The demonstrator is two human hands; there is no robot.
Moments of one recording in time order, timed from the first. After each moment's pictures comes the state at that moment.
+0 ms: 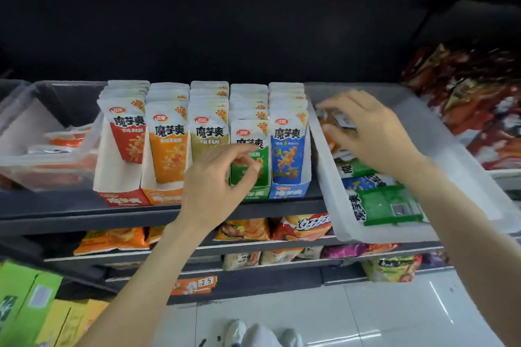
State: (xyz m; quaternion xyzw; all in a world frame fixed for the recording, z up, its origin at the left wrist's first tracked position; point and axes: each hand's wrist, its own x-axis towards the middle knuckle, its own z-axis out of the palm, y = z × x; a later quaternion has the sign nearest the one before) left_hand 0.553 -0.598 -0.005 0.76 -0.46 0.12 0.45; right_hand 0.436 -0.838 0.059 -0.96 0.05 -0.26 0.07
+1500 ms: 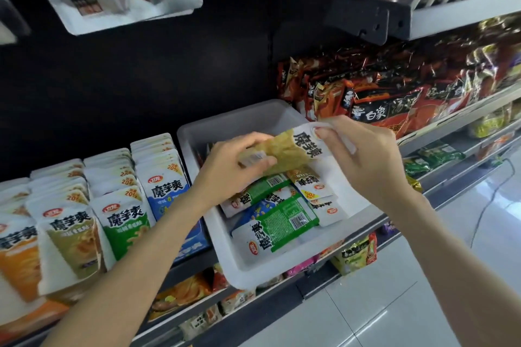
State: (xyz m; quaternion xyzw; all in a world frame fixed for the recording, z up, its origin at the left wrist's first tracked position) left_hand 0.495 -0.802 0.054 0.61 -0.65 -0.12 0.43; right_hand 0.292 -0.910 0.075 -0.87 0.18 -0.45 0.06
